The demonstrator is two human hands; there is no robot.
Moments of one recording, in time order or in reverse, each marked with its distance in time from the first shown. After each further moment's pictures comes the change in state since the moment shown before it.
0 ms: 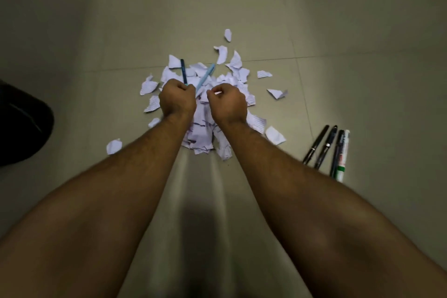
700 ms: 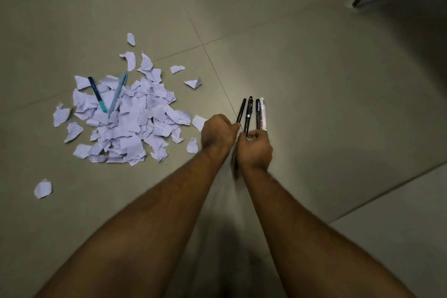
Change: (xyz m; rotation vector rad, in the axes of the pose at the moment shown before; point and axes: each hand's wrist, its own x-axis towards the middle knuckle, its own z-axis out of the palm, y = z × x) left_hand -0.222 0.043 0.122 0.282 -0.677 0.288; right_hand -0.104 0.150 -0.164 0.095 0.493 0.595
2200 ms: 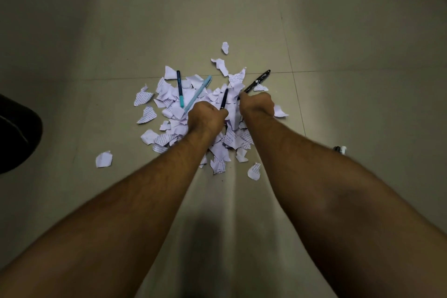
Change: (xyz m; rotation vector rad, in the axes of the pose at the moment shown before) left_hand 0.078 -0.091 -0.156 -0.324 0.366 -0.293; right_hand 0.011 -0.165 0.182 -0.203 -0.375 -0.218
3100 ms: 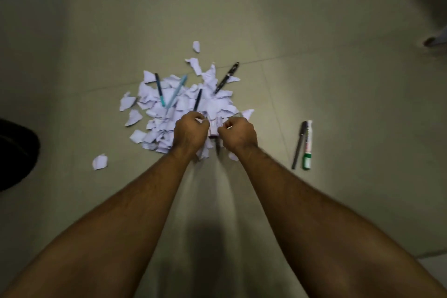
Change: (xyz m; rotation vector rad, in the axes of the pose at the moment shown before) left_hand -0.050 -0.029 -0.006 0.211 -0.073 0.250; right_hand -0.089 0.080 -0.045 -0.102 -0.176 -0.185
